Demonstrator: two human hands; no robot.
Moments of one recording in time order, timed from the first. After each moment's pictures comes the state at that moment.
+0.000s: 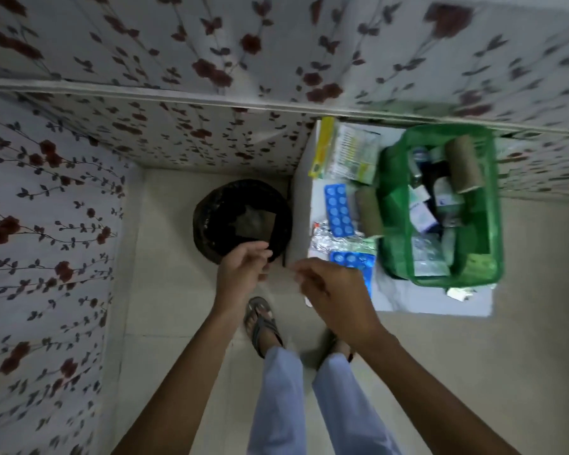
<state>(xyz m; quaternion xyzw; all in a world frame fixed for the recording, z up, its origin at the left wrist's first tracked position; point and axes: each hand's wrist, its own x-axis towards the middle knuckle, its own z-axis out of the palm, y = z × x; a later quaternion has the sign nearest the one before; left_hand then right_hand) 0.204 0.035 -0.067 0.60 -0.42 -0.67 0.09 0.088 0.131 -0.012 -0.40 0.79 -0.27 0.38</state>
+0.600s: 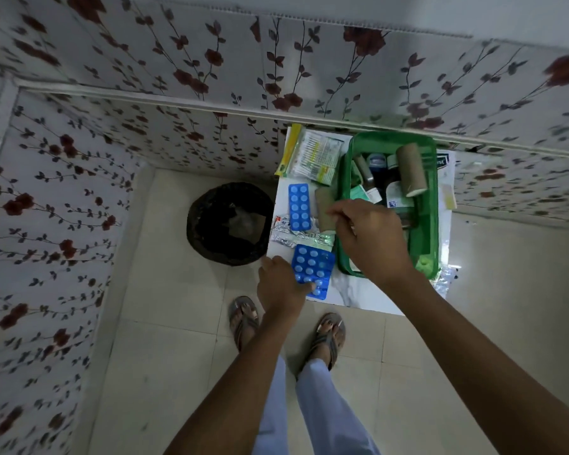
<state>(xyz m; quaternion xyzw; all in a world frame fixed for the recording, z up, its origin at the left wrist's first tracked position) 0.102 0.152 -0.077 0.63 -0.68 -0.36 -0.12 -0.043 0.164 0.018 -0.55 0.78 -0.27 0.16</state>
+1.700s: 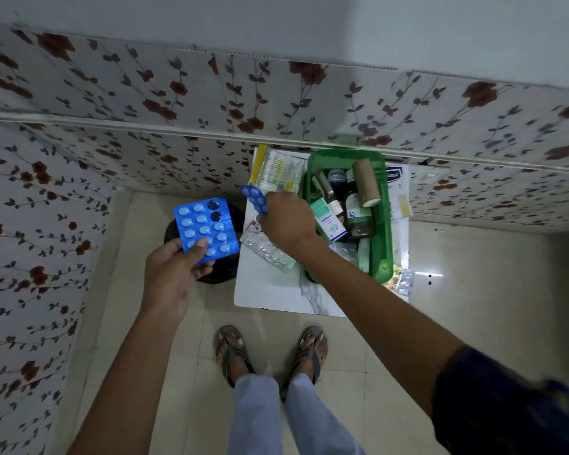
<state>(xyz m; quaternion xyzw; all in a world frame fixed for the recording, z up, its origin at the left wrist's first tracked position) 0.159 0.075 0.003 0.63 -0.36 -0.64 0.26 -0.024 0.096 0.000 -0.51 0.81 -0.08 0.26</state>
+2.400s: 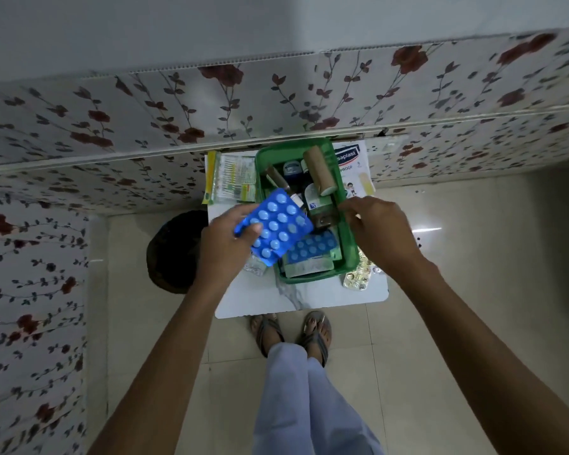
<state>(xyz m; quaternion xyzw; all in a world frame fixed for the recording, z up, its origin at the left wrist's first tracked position) 0.033 0.089 0.012 0.46 -0.72 -0.51 0.08 -0.143 0.234 0.025 -0.42 0.88 -0.14 0.18</state>
